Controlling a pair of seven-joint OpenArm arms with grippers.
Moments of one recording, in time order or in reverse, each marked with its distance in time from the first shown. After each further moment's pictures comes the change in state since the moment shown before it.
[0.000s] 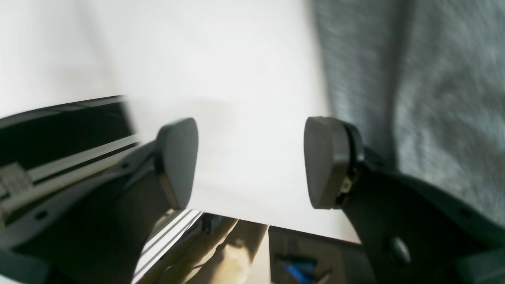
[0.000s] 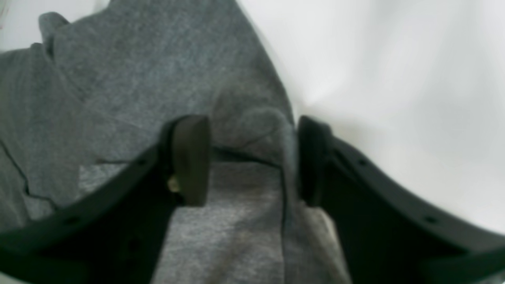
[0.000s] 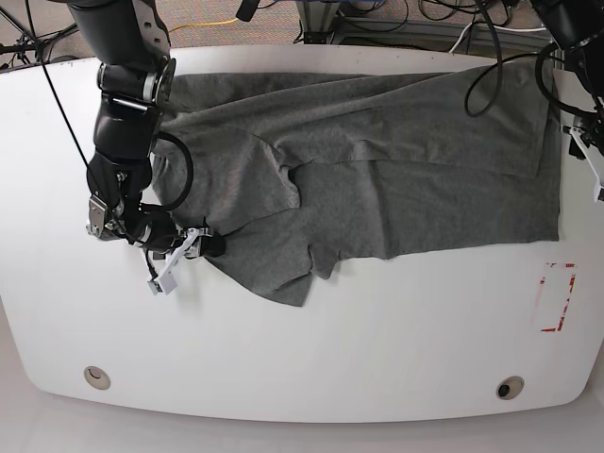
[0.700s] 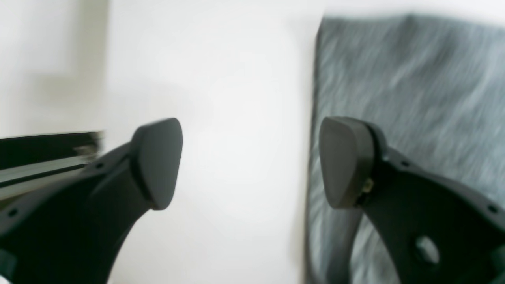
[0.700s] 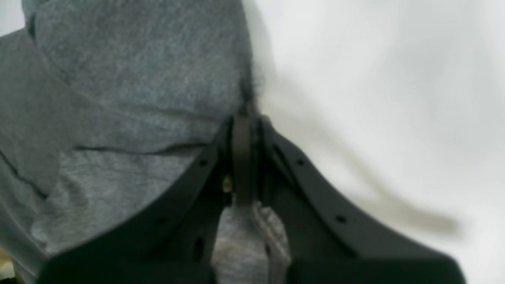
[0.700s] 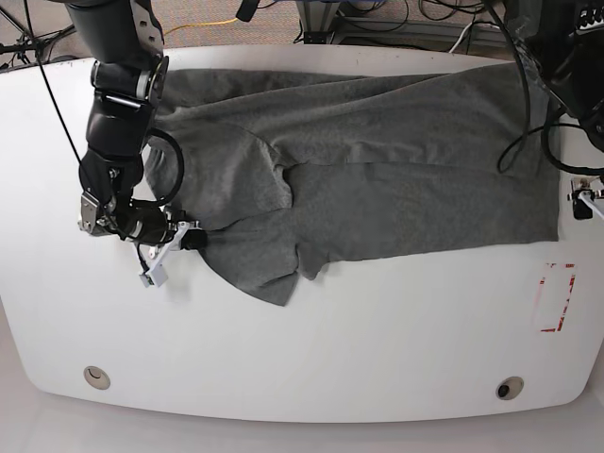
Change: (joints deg) left arm -21.2 1.6 -3.7 -21.8 1.1 0.3 -5.8; right arm -0.7 2.4 0.0 -0.2 0.2 0.0 -1.2
